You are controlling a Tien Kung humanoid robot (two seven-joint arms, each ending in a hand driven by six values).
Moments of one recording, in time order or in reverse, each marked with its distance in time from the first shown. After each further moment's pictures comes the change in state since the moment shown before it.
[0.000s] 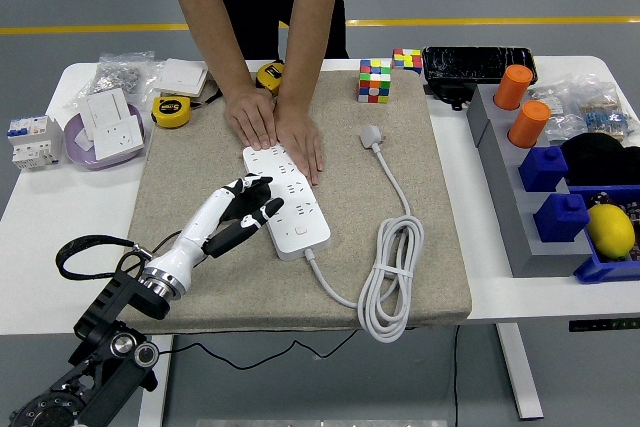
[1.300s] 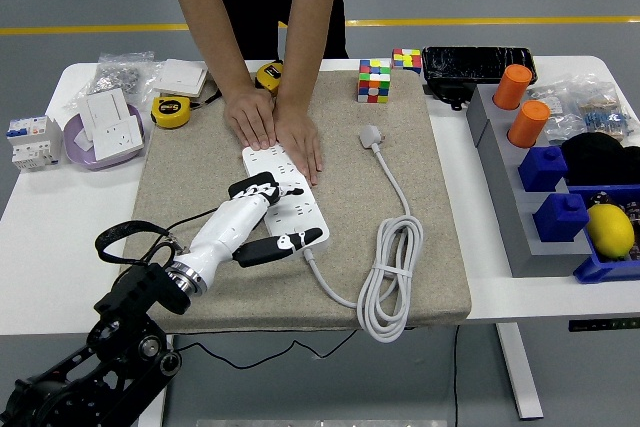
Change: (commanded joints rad) left arm -0.084 0.022 0.116 0.012 0.295 -0.014 0.083; right arm 0.002 -0.004 -0.004 0.000 -0.003 0.000 -0.002
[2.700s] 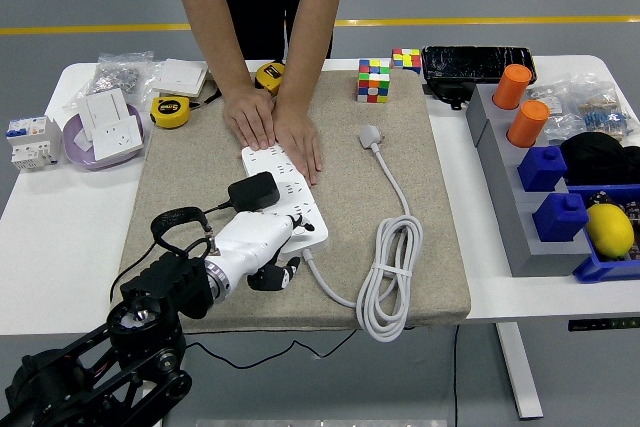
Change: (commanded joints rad) left arm -0.050 0.025 0.116 -0.245 0.200 -0.368 0.407; right arm 0.006 -0.004 0.000 0.000 0.003 -0.002 -0.002
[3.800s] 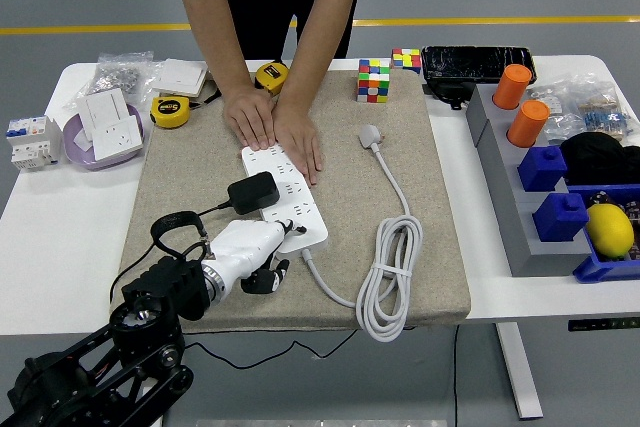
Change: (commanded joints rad) left arm 0.010 -0.007 -0.022 0.072 0.000 0.009 -0.019; right arm -0.003 -0.001 0.003 0.000 -0.005 0.001 0.000
